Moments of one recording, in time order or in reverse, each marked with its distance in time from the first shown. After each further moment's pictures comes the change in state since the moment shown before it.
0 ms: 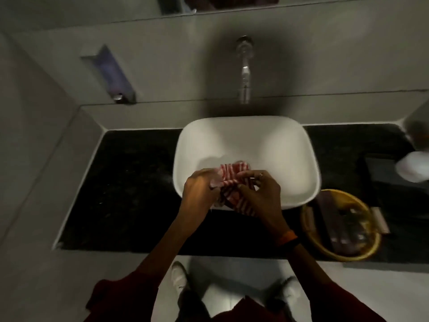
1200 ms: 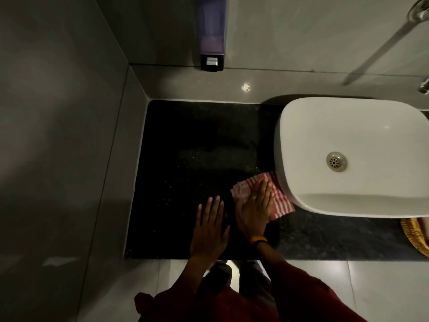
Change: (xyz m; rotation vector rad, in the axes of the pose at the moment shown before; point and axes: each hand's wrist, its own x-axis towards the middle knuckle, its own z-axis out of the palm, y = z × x) left_hand -0.044 -0.385 -0.002 0.395 -0.358 0.090; right_hand -0.047 0.050 0.381 -0.864 -0.047 0.290
